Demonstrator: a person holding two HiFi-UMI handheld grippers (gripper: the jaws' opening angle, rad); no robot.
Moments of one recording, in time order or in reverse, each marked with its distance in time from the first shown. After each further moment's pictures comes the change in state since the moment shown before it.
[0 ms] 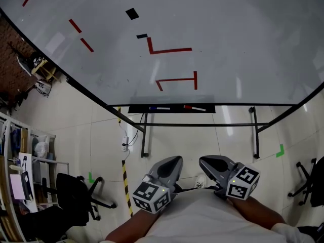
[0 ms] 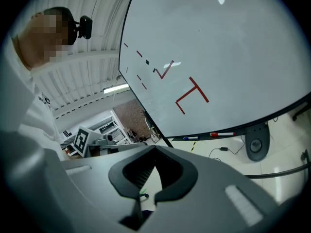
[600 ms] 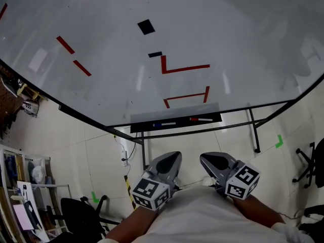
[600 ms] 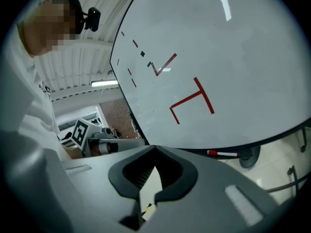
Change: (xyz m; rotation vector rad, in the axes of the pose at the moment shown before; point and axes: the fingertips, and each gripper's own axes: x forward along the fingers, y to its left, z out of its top) left arm 0.022 0.089 0.054 0.094 0.036 -0.137; right arm 0.084 -0.020 0.037 -0.096 -0.049 -0.185
